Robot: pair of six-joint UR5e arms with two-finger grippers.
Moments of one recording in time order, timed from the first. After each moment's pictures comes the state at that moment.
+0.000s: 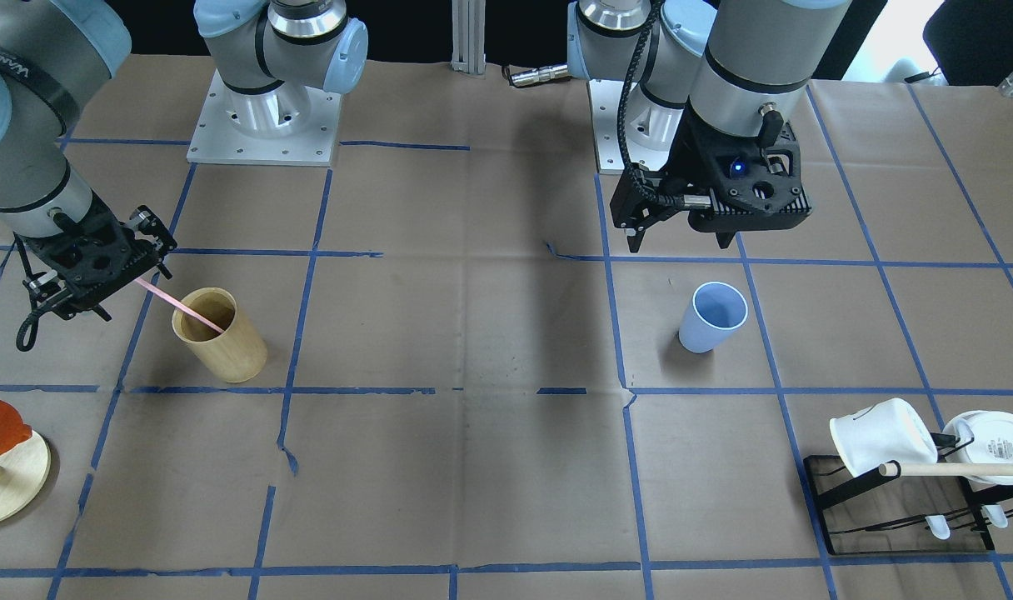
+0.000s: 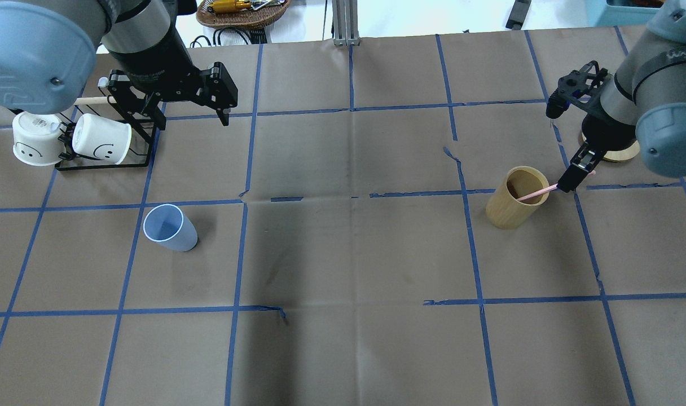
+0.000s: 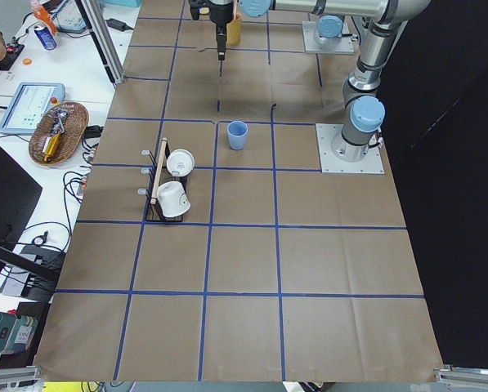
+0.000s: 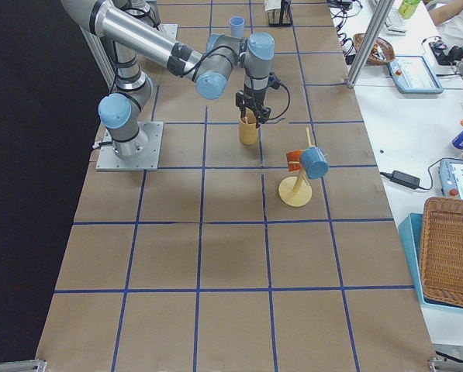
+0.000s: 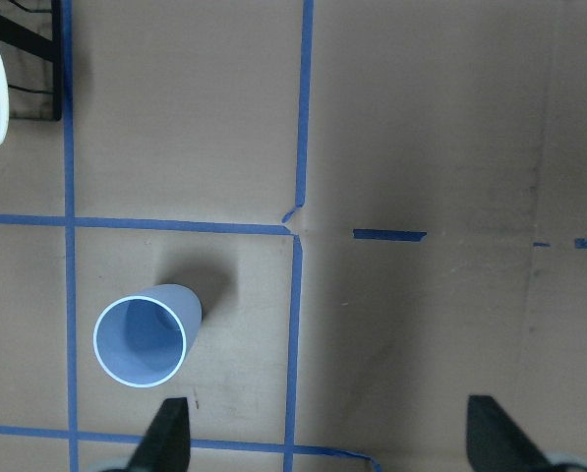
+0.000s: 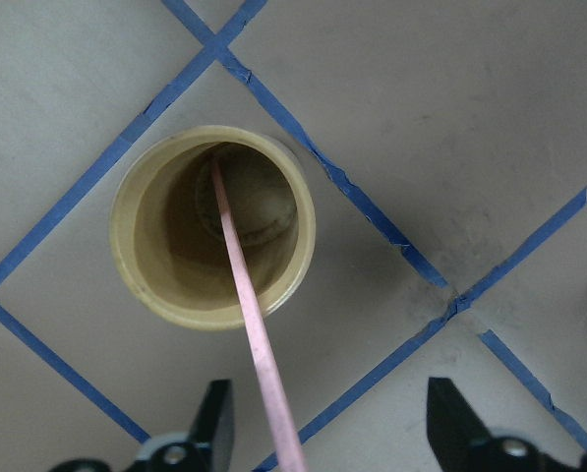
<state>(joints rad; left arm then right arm) -1.64 -1.65 -1.50 -1.54 1.62 -0.11 1.29 -1.51 1.88 -1.93 -1.62 -1.09</state>
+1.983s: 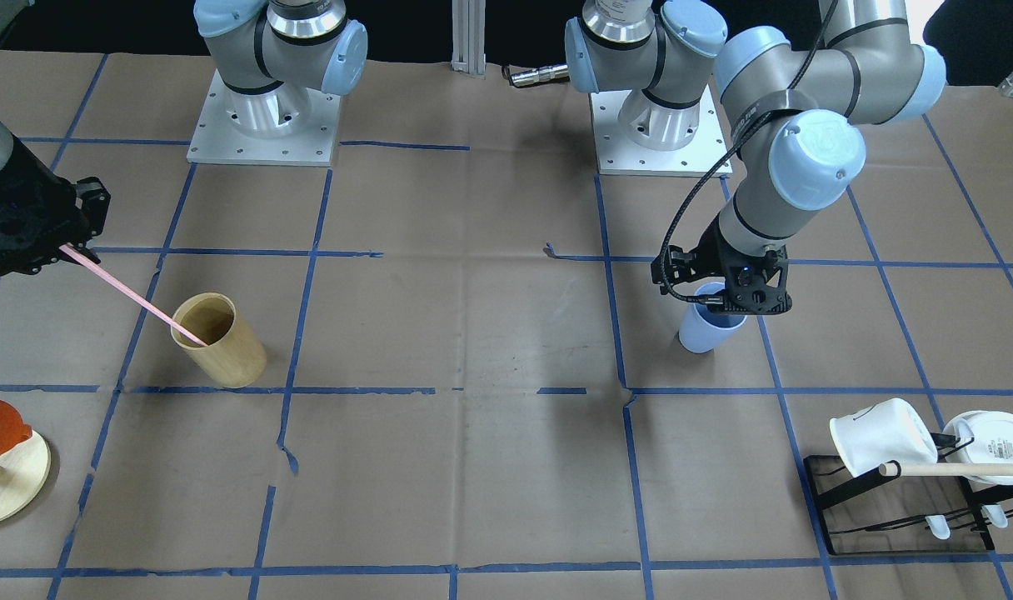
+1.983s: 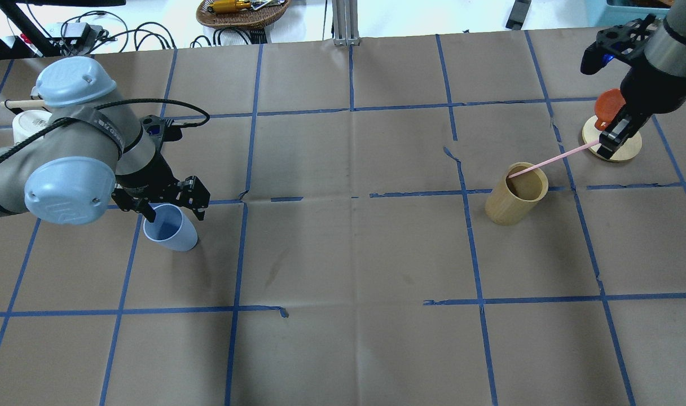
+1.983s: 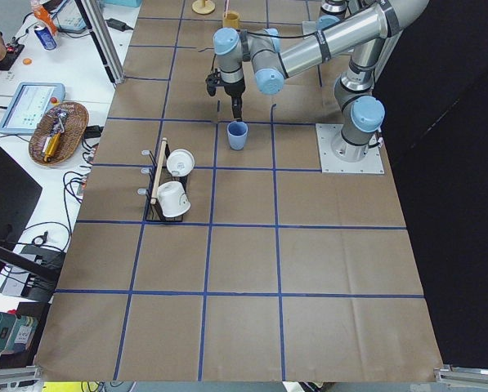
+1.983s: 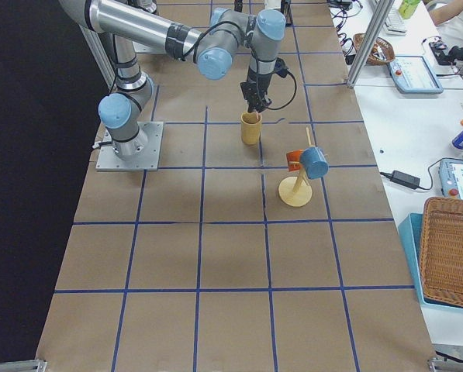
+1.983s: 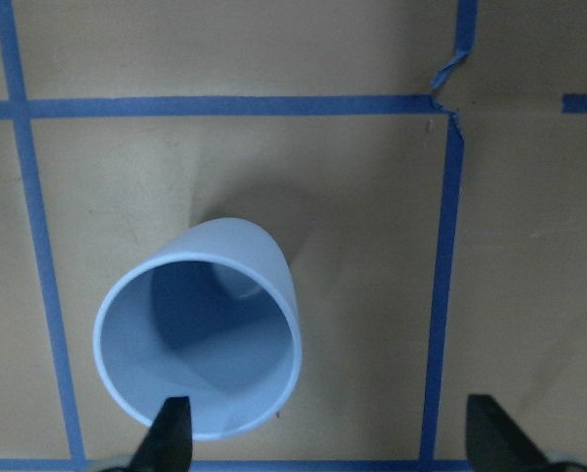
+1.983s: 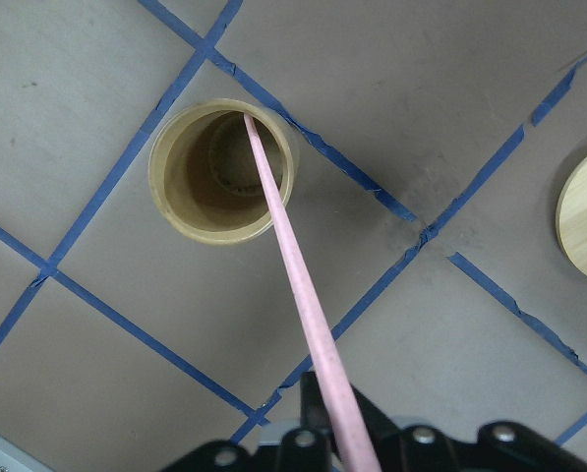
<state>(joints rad) -1.42 -1.66 -1.98 -1.20 1.60 0.16 1.27 -1.52 1.66 -1.63 -1.64 -0.99</state>
